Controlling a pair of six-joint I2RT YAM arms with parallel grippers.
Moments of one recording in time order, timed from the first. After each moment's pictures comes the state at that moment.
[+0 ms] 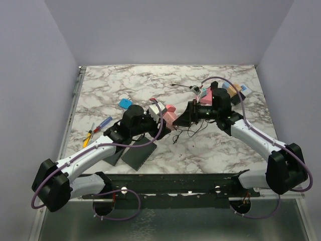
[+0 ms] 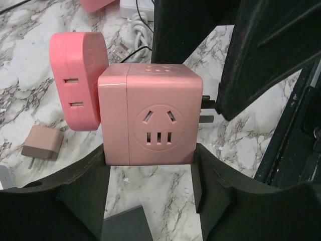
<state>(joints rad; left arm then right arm) -0.72 1.13 0.75 0.02 0.33 -0.02 0.42 1.32 0.86 0.08 -0.90 0.49</state>
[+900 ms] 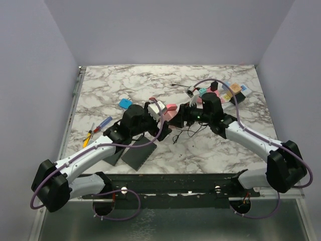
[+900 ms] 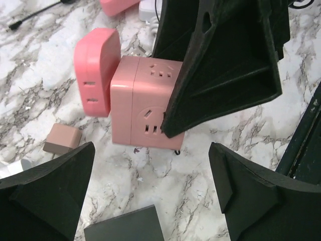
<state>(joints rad) -0.73 1.15 0.77 0.00 0.25 0.00 0.55 1.38 0.86 0.09 -0.57 0.41</state>
